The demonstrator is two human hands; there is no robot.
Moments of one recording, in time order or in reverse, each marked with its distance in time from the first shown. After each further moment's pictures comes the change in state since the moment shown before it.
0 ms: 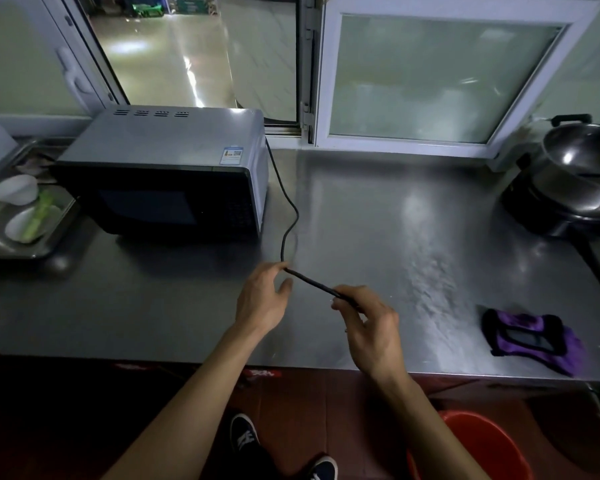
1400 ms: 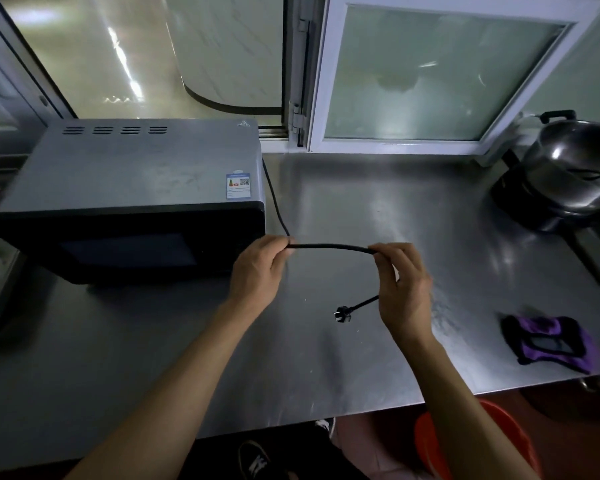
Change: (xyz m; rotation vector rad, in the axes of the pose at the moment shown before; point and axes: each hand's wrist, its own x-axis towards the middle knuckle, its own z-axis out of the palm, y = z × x) left_hand 0.165 -0.051 -0.062 -0.108 0.032 0.452; right_hand 0.142 -0.017 0.064 -0.345 0.327 -0.041
